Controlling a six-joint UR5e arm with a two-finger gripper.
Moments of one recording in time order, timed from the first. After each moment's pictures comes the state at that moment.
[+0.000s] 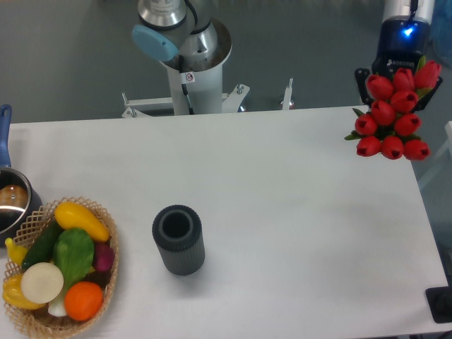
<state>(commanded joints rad) 3.11 -1.67 -1.75 -0.86 0.64 1.20</state>
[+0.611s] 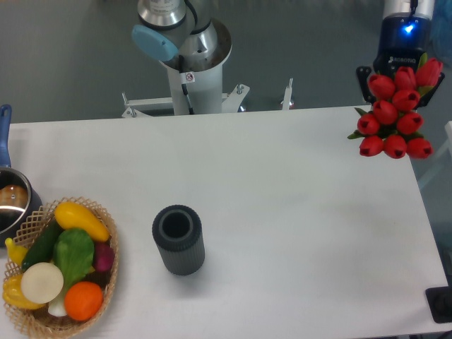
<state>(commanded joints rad) 3.09 -1.65 -1.72 -0.87 0.76 1.18</state>
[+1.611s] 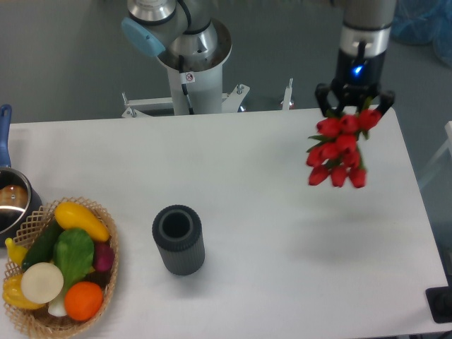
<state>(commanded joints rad) 2.81 -1.69 -1.73 -1.15 1.43 1.21</state>
